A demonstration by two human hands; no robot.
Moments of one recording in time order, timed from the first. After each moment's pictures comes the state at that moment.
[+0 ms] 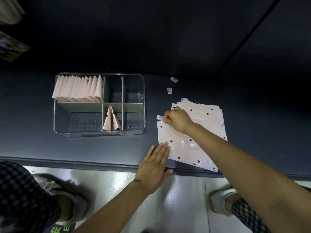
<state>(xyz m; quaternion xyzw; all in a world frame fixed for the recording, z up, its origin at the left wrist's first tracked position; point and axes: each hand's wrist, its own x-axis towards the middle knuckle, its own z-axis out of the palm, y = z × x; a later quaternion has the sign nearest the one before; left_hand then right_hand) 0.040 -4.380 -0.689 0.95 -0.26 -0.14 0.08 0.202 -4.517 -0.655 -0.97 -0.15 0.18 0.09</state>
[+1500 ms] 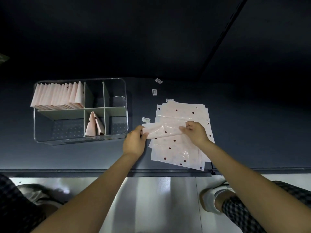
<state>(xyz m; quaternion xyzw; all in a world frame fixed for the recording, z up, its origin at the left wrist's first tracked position) 0.124 -4.393 -0.675 0.91 0.09 -0.11 0.39 0.147 -4.620 -0.666 -0.88 0.16 0.14 0.42</state>
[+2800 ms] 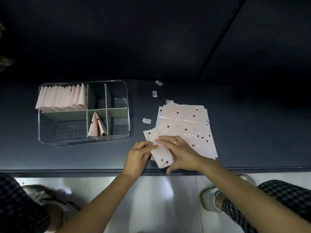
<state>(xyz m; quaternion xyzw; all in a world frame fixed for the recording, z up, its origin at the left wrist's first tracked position) 0.072 -4.382 -0.681 0.88 -0.14 0.01 0.45 0.092 -4.587 -0.657 -0.91 -0.24 0.23 0.25</state>
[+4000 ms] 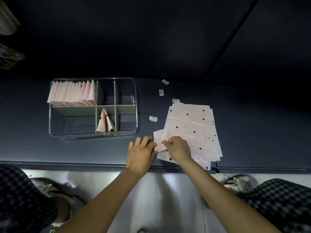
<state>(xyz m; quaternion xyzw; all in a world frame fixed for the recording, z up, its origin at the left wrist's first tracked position) 0.068 -4.376 -0.676 0.97 -0.13 0.02 0.18 0.096 -4.519 -0.650 -0.92 0.19 0.22 0.28</state>
